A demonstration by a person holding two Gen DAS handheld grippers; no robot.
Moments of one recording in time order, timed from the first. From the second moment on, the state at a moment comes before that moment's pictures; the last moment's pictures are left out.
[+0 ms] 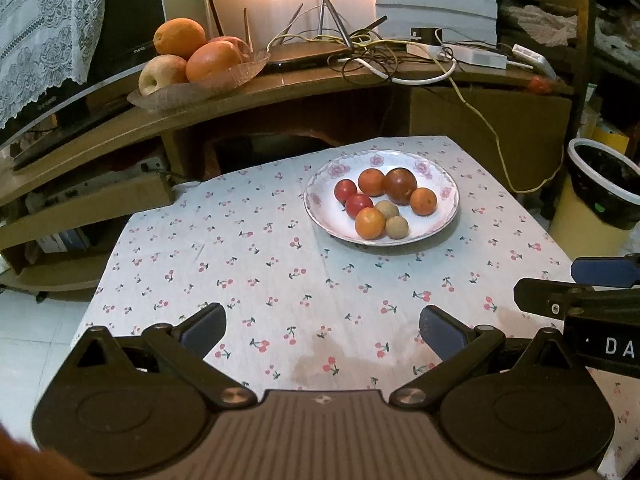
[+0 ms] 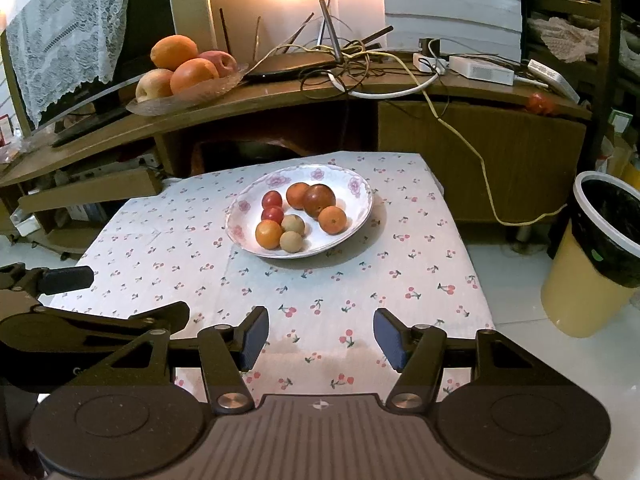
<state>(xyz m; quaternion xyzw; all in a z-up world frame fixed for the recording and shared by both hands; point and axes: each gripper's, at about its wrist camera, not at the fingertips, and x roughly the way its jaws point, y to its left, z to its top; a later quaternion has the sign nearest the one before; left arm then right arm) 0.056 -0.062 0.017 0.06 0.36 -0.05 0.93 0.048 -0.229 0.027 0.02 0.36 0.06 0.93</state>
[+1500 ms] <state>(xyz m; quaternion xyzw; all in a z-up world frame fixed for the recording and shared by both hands) 0.000 -0.050 0.016 0.07 0.36 -0.04 0.93 -0.006 -0.212 0.026 0.01 0.36 0.06 0.93</state>
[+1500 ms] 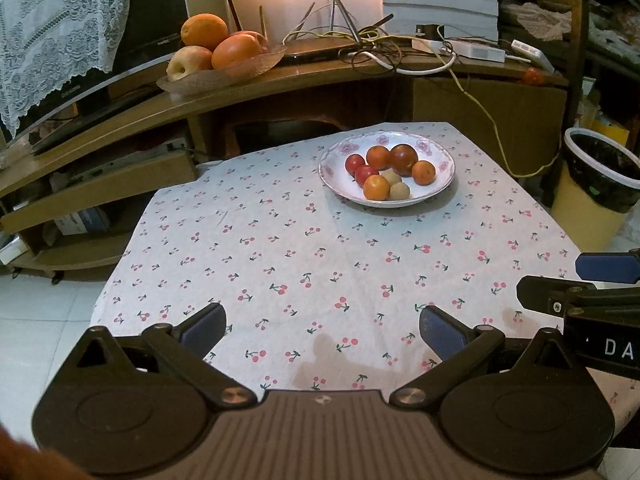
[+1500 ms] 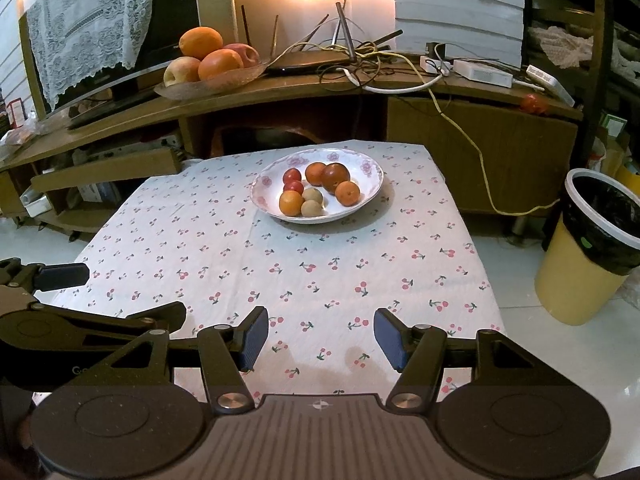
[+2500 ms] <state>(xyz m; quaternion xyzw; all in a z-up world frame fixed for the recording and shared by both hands) -0.009 -0.044 0.017 0.07 0.36 -0.02 0.93 -0.012 -0.203 0.025 0.00 0.36 0.07 0.93</state>
